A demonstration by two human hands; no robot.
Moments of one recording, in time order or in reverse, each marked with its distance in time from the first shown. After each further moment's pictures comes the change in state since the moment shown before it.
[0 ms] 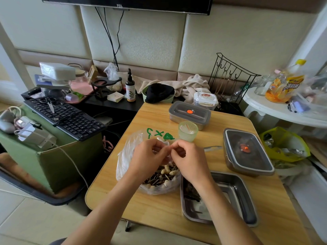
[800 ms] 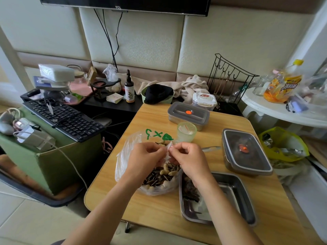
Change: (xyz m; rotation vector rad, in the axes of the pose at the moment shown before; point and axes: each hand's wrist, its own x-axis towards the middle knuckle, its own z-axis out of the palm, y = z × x) left_hand -0.004 0.002 -0.001 -0.169 0.058 -0.193; right_hand 0.005 0.007 0.002 0.311 -0.037 0.344
